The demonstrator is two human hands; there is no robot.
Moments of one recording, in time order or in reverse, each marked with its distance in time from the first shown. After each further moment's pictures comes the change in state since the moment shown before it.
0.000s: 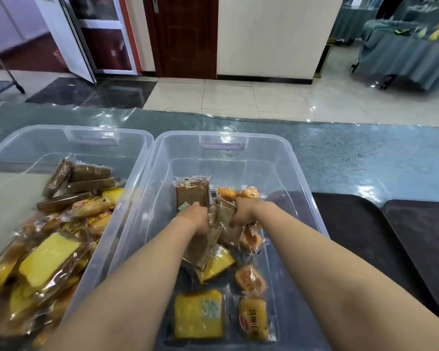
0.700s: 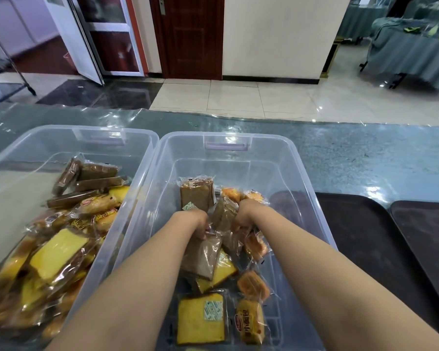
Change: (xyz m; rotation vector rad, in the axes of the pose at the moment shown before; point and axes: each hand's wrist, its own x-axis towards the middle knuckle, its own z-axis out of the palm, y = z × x) left_hand -0.008 -0.006 -0.005 0.062 -0.180 0.029; right_hand -0.010 -0.010 0.007 0.090 0.009 0.099
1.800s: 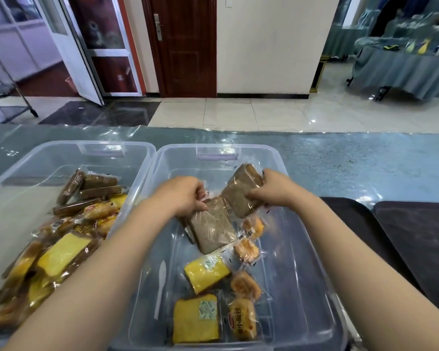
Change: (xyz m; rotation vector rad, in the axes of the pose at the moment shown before) left_hand -0.124 0.014 -0.066 -0.103 0.549 0.076; right_hand -0.117 0.040 -0.073 0.390 0.362 -0.154
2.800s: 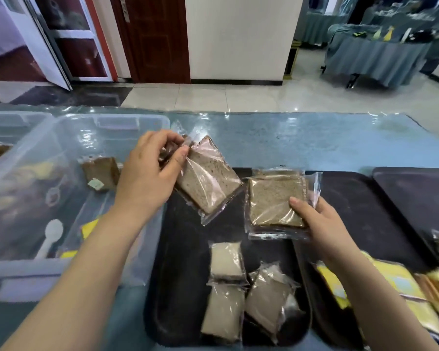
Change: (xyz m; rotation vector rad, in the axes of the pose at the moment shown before) left_hand -0.098 0.298 0.052 -0.528 0.787 0.182; right_hand -0.235 0.309 -0.121 0.908 0.292 0.009
